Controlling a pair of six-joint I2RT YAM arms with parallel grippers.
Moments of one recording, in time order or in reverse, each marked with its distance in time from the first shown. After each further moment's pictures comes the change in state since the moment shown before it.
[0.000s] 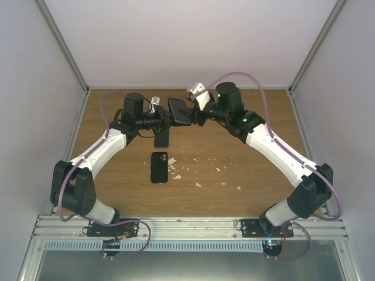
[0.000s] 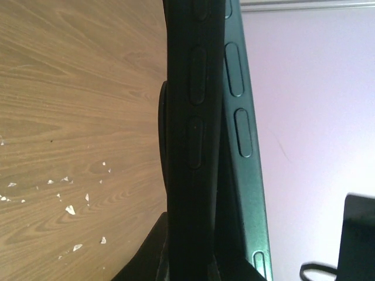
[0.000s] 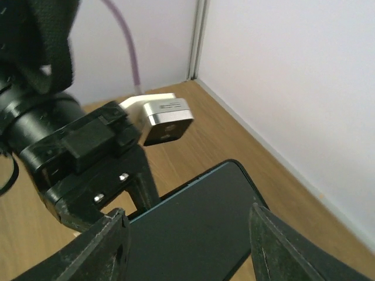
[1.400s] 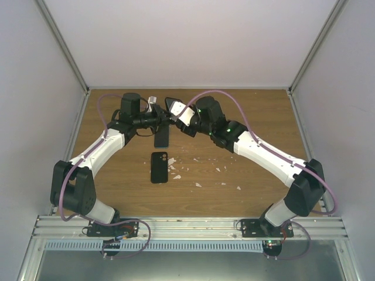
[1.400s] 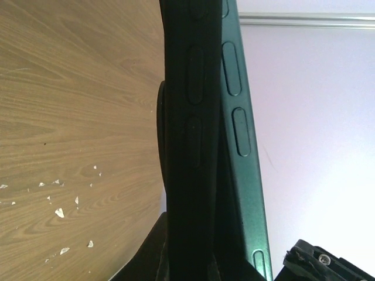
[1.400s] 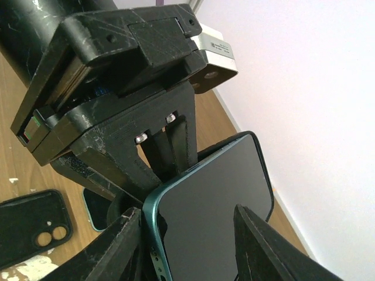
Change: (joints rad) left arm 0.026 0.000 -0.021 0.053 0.027 -0.076; right arm 0.188 0.042 -0.058 0.004 0.330 -0.335
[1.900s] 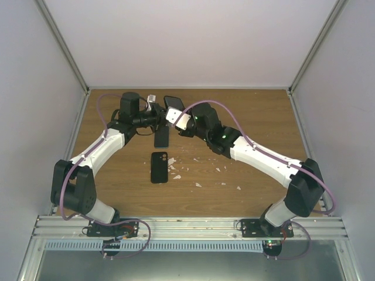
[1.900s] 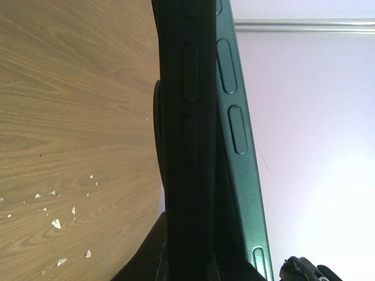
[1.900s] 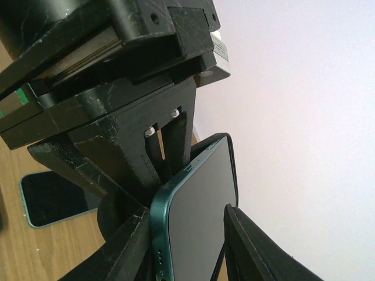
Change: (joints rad) left arm 0.006 0.005 -0.003 0.037 -0.003 -0.010; right arm 0.048 0.000 -0.075 0.153 0.168 -0.194
